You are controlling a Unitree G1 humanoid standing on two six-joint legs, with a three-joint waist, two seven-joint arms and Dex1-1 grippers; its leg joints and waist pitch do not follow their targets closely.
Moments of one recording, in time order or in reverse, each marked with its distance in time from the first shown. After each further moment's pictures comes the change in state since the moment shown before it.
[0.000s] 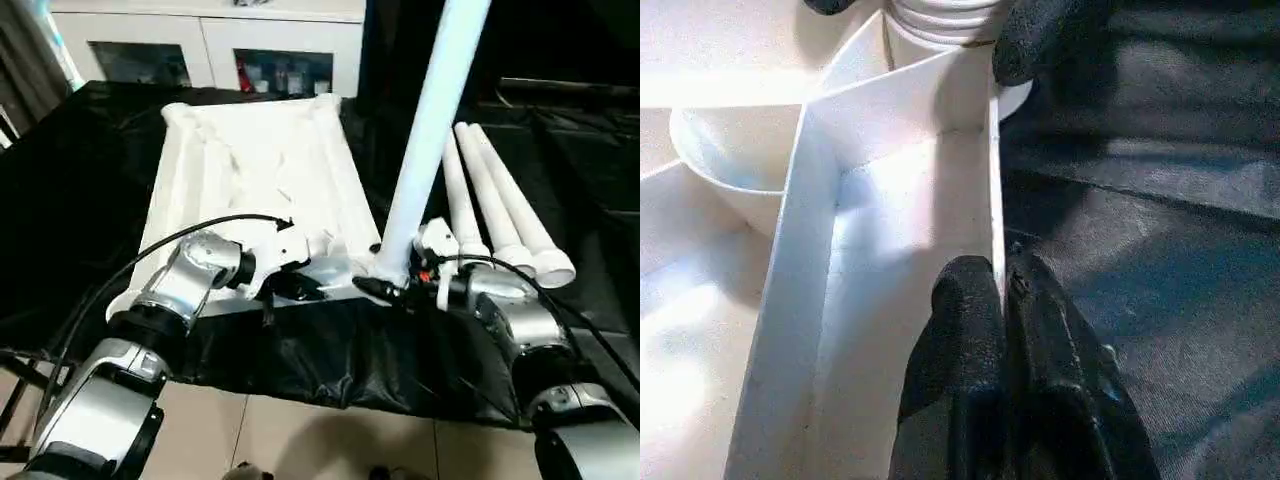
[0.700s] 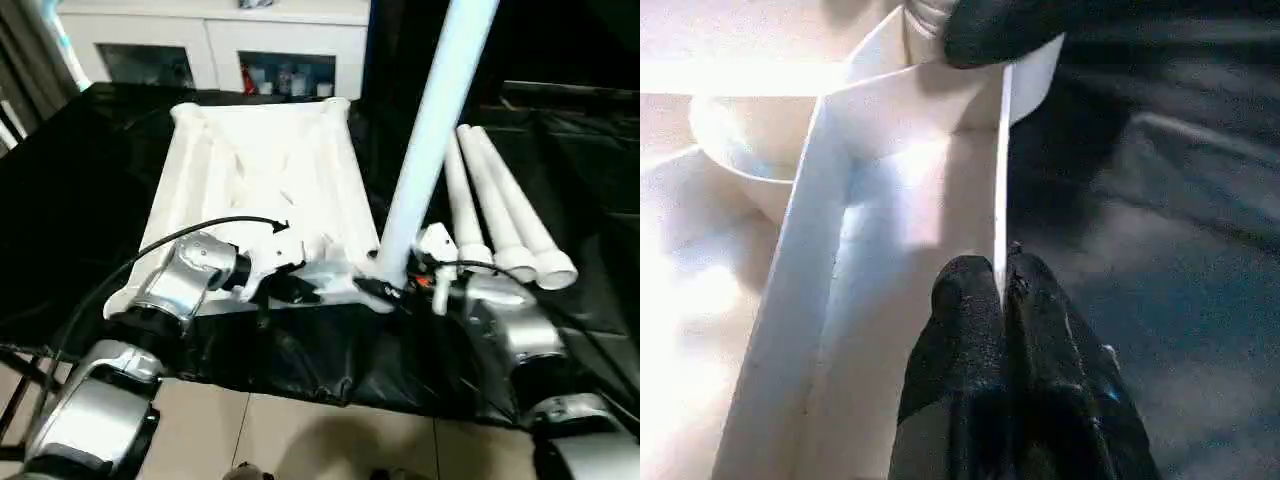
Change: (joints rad) left arm -0.027 -0.086 0.022 0.069 0.031 0.072 0.184; right arm -0.004 0.106 -0.059 0.060 -0.031 -0.013 -0.370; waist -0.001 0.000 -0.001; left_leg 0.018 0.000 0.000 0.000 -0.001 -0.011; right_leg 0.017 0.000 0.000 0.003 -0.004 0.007
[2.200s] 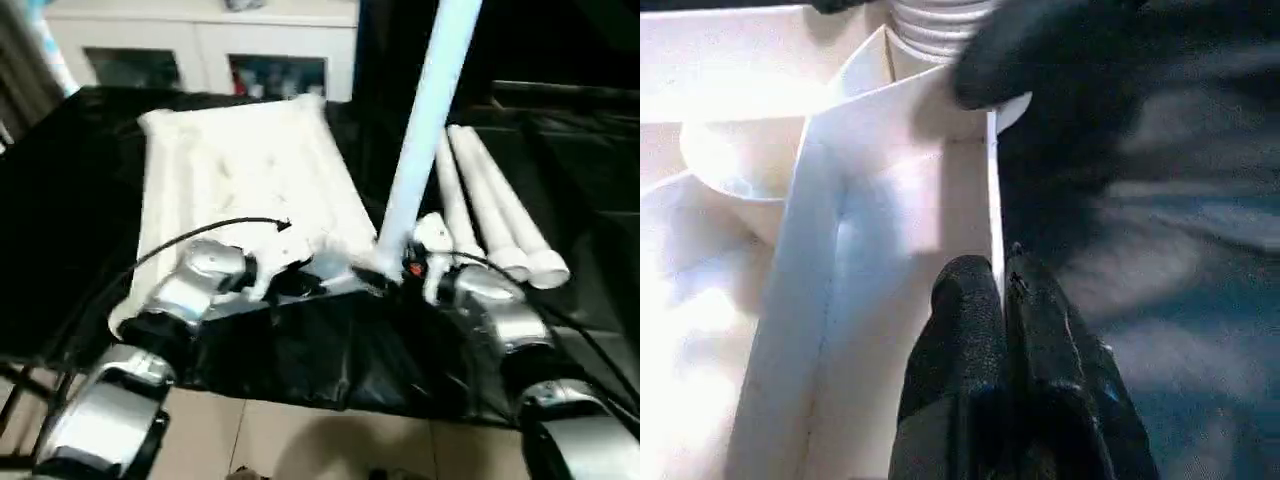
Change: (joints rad) left arm 0.043 0.058 0.000 -0.033 -0.034 -0.112 -0.115; right arm -0.017 -0.068 0.043 0.005 0.003 -0.033 0.279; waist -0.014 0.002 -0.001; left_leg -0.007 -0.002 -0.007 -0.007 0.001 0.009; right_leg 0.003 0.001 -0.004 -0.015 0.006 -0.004
